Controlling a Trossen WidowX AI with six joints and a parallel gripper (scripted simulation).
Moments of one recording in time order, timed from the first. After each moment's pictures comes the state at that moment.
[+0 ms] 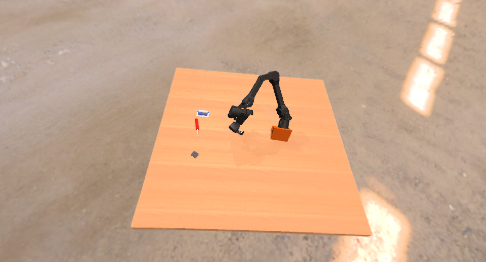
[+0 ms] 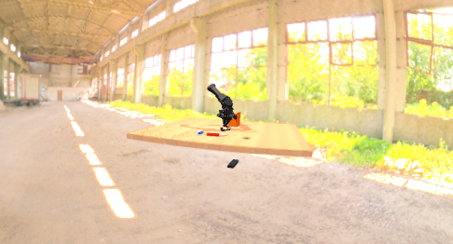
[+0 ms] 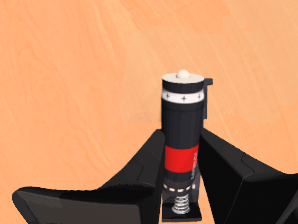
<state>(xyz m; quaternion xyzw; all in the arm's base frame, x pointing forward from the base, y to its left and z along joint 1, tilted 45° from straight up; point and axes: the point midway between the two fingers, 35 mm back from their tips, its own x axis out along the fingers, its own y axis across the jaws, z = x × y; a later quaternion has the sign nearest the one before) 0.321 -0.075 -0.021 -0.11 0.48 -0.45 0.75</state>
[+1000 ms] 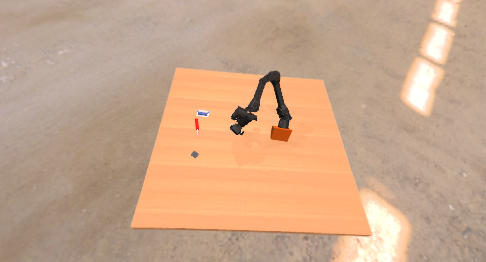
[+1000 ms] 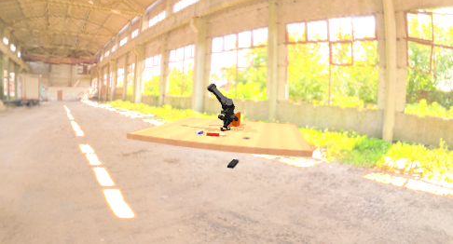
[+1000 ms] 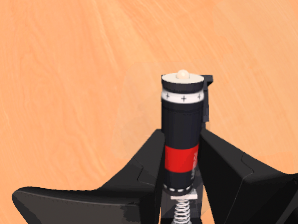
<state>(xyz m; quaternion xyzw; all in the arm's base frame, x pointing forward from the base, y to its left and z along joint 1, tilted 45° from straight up) 0.312 -0.080 -0.031 -0.14 0.42 -0.43 0.79</state>
